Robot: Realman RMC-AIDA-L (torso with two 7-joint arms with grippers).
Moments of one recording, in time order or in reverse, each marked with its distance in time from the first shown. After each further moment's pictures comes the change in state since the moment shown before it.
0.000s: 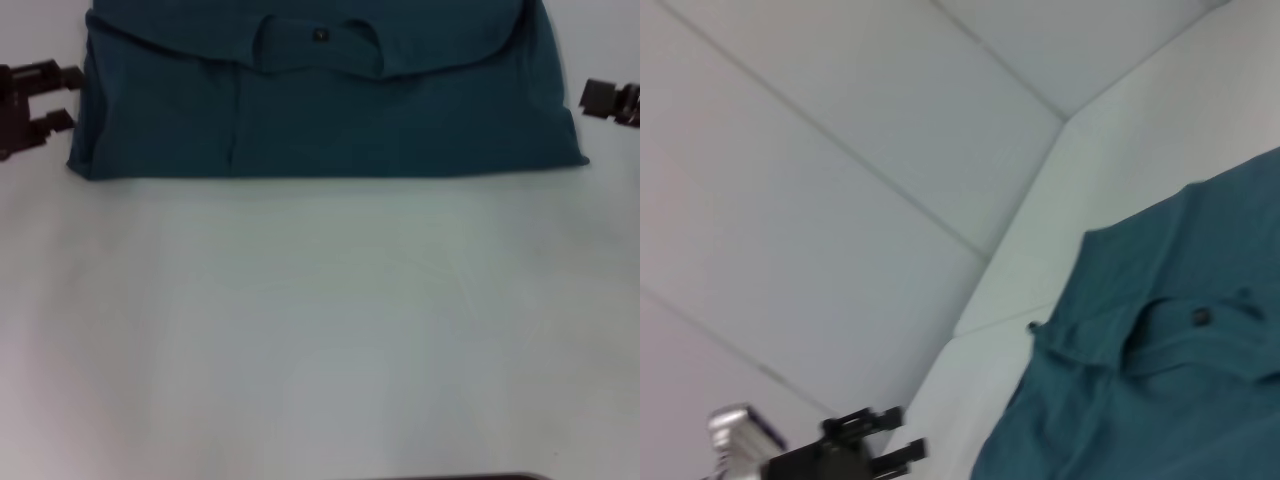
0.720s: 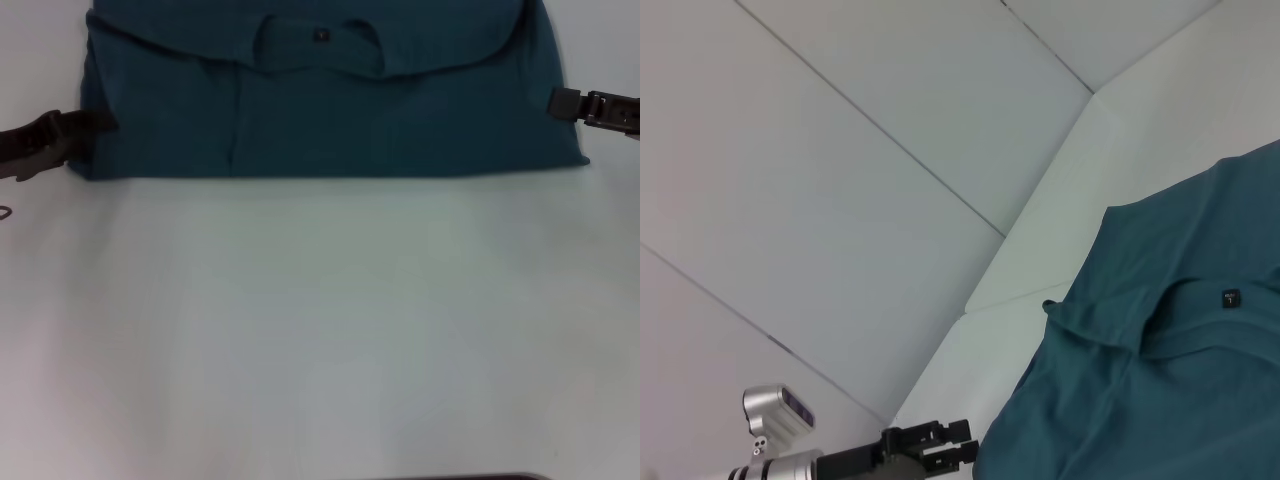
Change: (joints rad) left arm -0.033 -0.049 0.040 0.098 0.056 -0.221 0.288; right arm 0.033 0.028 0.003 -0.014 -0.038 -0.023 -0.041
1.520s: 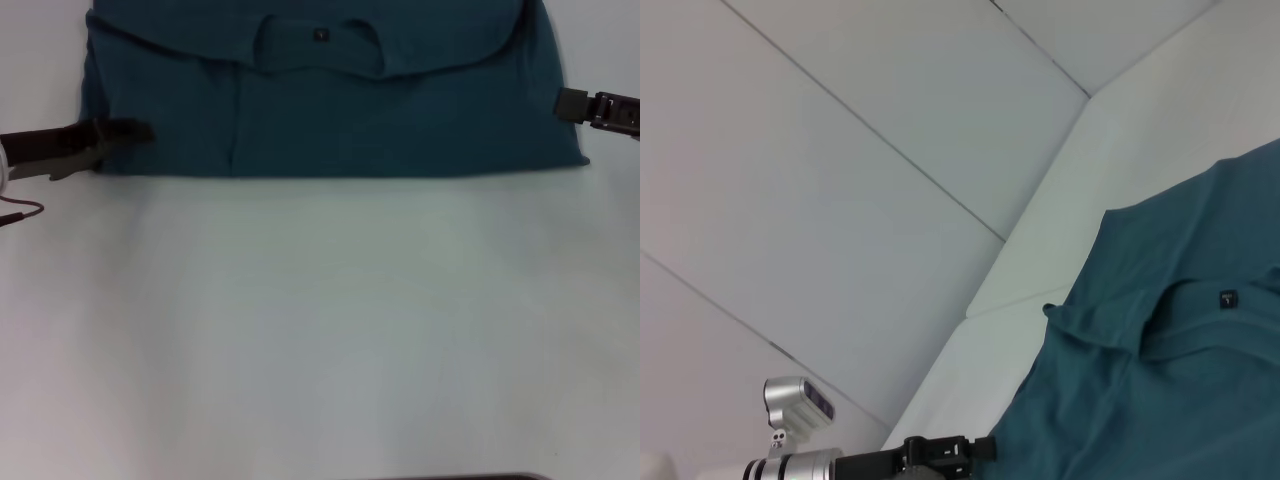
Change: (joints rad) left arm -0.045 -0.005 0.126 -0.007 0.034 -0.027 -0.086; right arm -0.009 -0.004 0.007 0.000 0.004 0.011 0.007
